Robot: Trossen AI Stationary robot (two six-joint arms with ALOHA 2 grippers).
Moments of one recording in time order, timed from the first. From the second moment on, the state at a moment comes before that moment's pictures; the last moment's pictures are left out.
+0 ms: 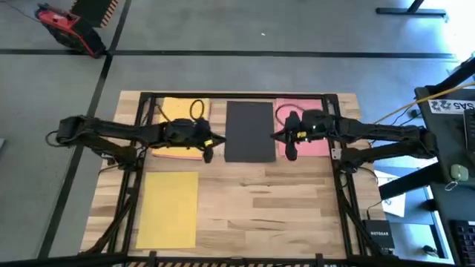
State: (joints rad) left arm 0.08 1.21 0.71 0.13 -0.13 -0.36; right arm -0.14 1.00 0.76 -0.33 -0.06 0.16
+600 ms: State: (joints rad) left arm 0.08 1.01 0.47 0.28 -0.13 -0.47; right arm 0.07 1.35 0.76 -0.35 0.04 0.33
